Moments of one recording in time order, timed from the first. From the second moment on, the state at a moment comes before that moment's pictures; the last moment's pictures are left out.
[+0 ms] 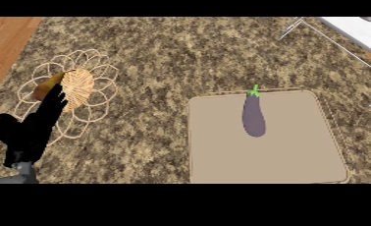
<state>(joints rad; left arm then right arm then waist) -0.01 0.30 0.13 -1.42 0.09 -0.06 0.10 -1.18 -0.81 -0.41 -0.43 1.10 -0.23 0.52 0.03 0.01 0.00</state>
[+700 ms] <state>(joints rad) 0.00 0.32 0.18 -1.40 0.10 -0.09 0.09 -1.21 -0.82 -0.58 -0.45 0.87 -0.30 0.42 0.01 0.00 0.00</state>
